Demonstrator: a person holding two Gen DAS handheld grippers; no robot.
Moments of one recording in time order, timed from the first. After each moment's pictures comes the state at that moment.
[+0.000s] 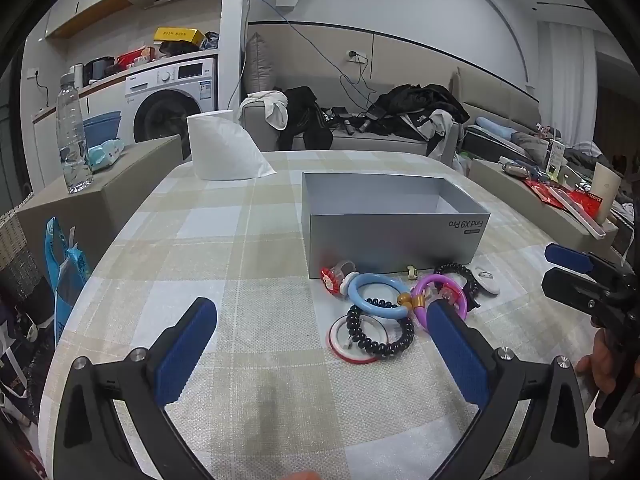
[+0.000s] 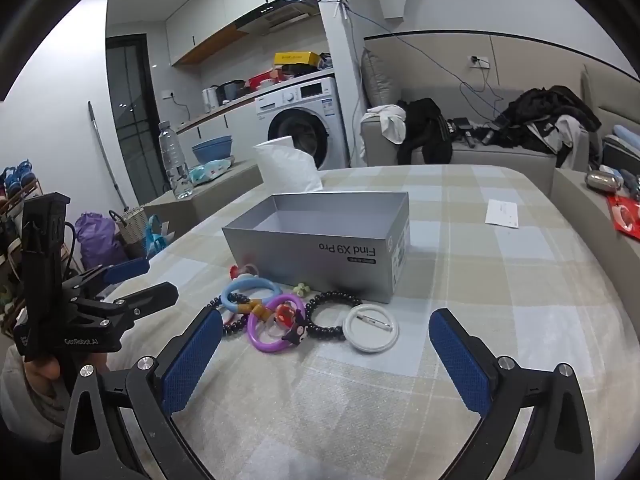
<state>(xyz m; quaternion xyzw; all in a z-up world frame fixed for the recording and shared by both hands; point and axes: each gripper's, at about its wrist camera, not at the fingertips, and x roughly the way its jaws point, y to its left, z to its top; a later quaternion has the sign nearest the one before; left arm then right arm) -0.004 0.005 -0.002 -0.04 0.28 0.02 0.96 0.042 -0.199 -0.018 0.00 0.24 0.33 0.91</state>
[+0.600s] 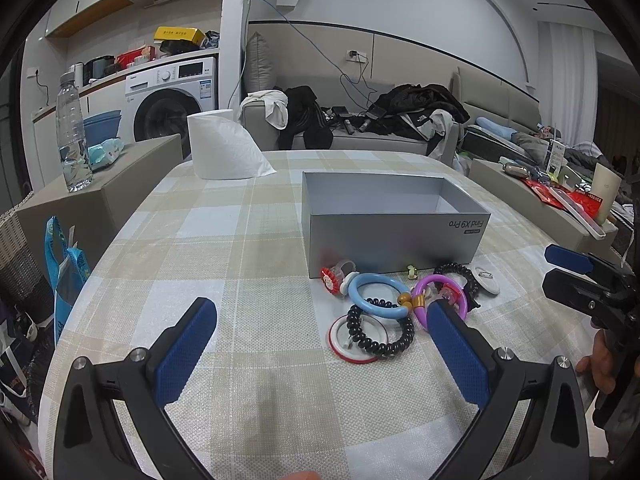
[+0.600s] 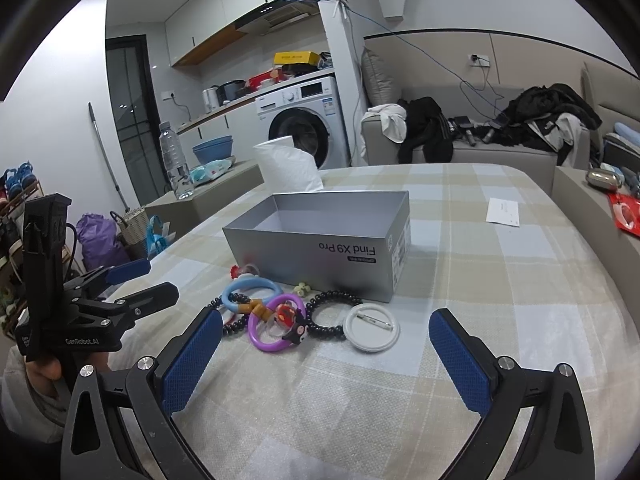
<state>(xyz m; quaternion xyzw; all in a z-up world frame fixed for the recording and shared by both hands) -0.003 0.005 -0.002 -0.04 0.28 0.02 0.96 0.042 -0.197 -0.020 0.00 0.24 0.33 0.91</state>
